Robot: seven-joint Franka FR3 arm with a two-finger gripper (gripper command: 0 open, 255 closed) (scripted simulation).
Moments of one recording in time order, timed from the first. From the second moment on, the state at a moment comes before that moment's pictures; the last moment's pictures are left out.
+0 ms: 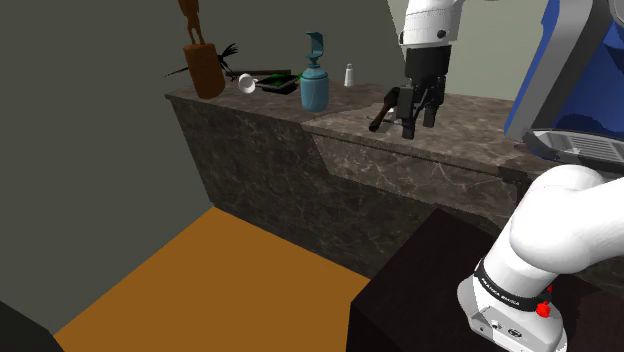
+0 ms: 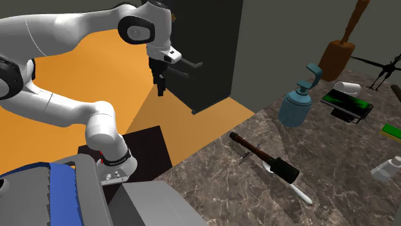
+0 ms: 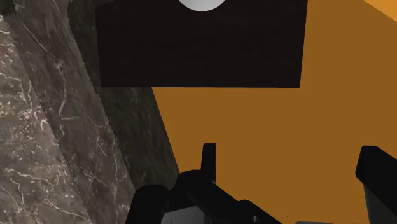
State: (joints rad) arm -0.01 -0.79 0.05 -2.37 0.12 1.43 0.01
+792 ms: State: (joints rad) arm -0.13 -0.48 0.06 -2.26 0.09 1.67 0.20
